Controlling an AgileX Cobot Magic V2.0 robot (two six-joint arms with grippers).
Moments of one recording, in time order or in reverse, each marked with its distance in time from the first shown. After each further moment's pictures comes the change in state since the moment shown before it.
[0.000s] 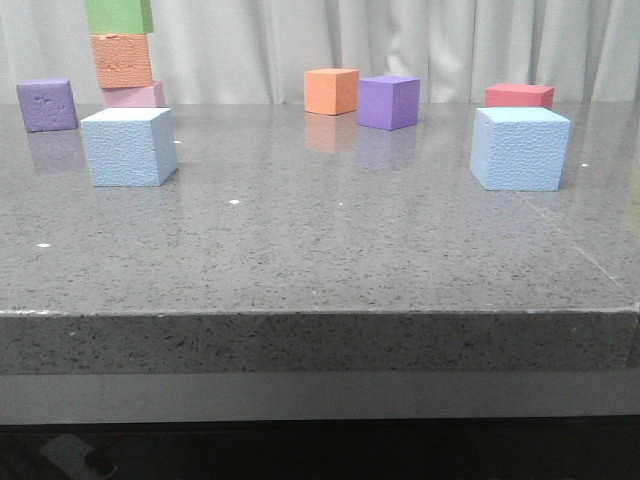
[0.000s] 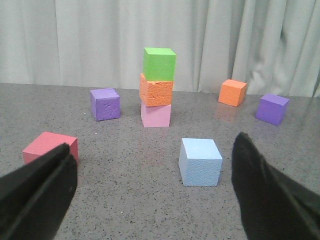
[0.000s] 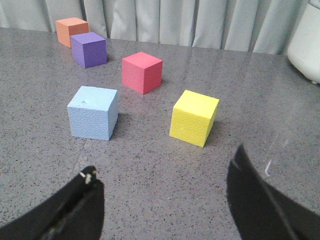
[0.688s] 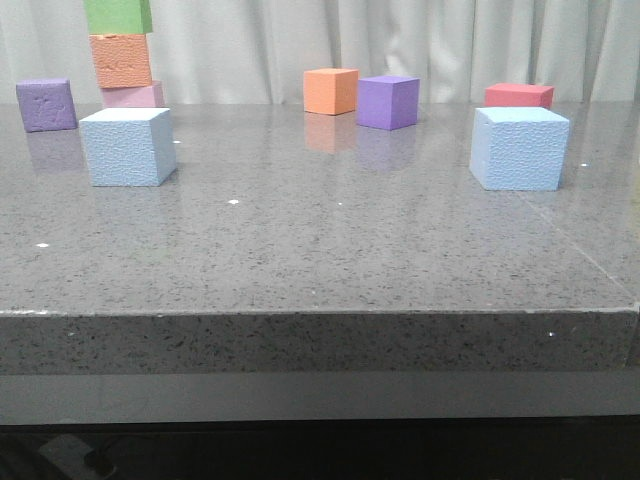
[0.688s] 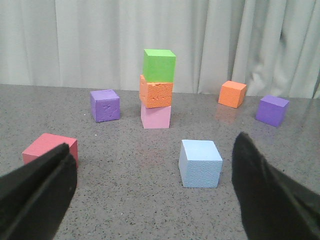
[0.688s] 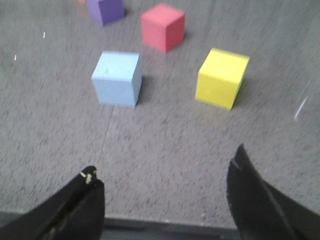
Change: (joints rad) left arm 0.000 0.000 0.000 0.000 -0.004 0.000; right arm 0.000 0.254 -0.285 0.128 0.318 -0.027
